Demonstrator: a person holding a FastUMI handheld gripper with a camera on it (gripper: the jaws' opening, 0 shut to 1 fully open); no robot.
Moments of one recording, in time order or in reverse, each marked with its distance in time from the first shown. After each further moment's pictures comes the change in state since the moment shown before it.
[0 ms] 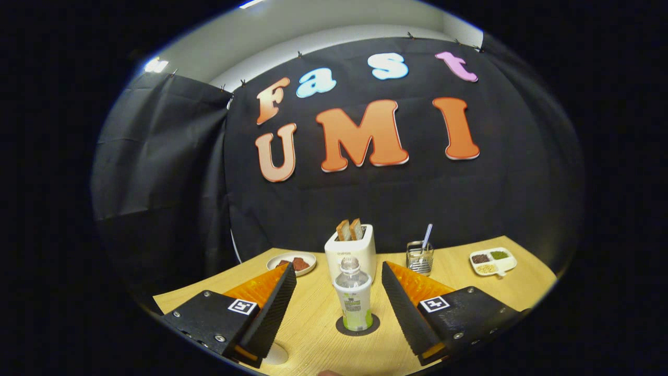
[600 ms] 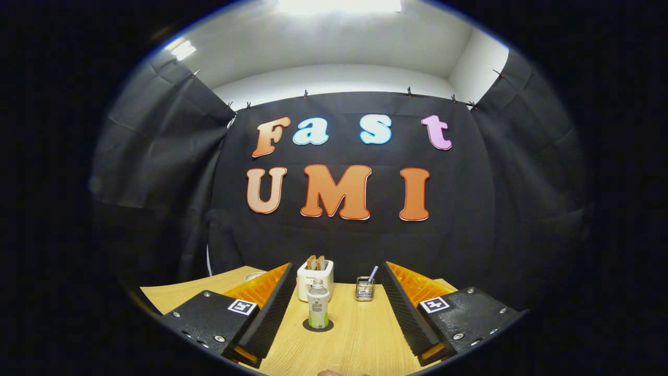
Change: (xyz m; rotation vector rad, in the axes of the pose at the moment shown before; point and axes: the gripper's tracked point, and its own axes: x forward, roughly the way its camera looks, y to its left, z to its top) arm -0.172 -0.012 0.075 -0.149 -0.190 -0.194
